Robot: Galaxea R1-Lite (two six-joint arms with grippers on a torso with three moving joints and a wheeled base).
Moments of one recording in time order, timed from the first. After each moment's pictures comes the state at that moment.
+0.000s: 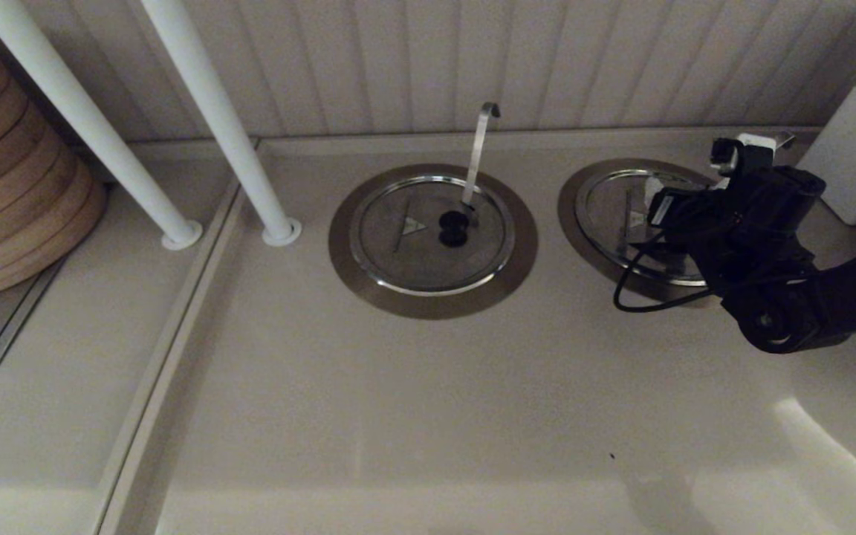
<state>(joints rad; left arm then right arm) 0.00 0.00 0.00 0.00 0.00 -0.01 0.11 2.01 -1.12 -1.10 -0.35 0.03</state>
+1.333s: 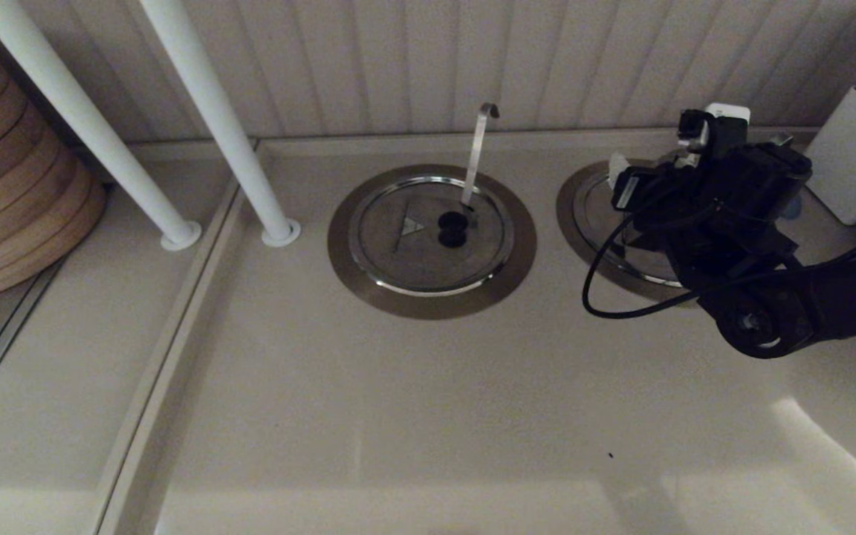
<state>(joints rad) 0.00 0.00 0.00 0.00 0.00 -0.01 0.29 1.96 -1.13 -1.11 -0.40 -0.03</state>
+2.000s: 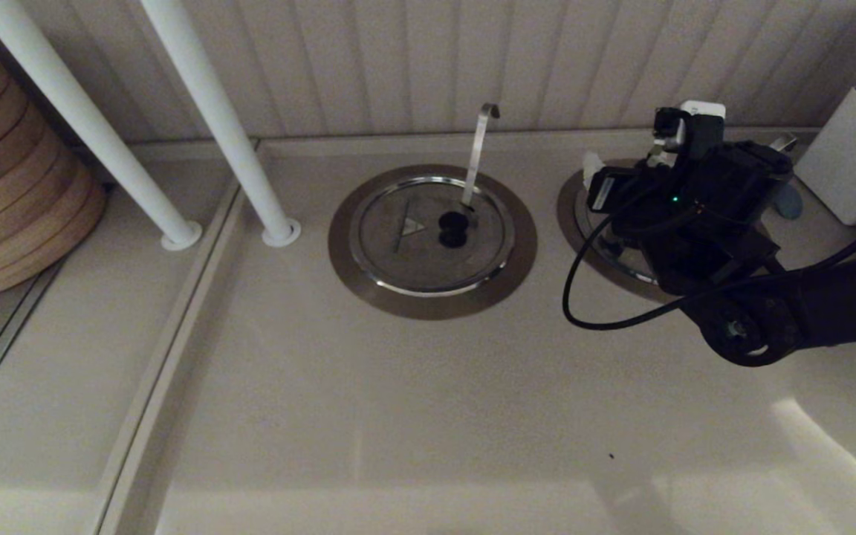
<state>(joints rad) 0.00 0.00 0.00 0.00 0.00 -0.01 0.36 1.96 -1.12 -1.11 -0.41 -0.03</state>
